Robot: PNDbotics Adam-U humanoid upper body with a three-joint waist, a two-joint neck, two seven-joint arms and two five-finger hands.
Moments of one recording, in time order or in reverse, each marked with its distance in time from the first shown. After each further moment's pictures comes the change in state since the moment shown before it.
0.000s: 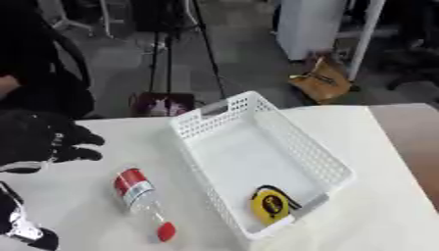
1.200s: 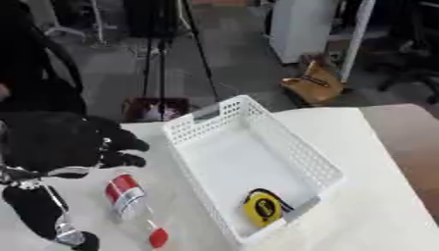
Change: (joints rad) left arm -0.183 -0.100 -0.174 0.005 -0.003 0.104 -0.017; right arm 0.004 0.000 0.007 0.000 -0.028 -0.014 -0.013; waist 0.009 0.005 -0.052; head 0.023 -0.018
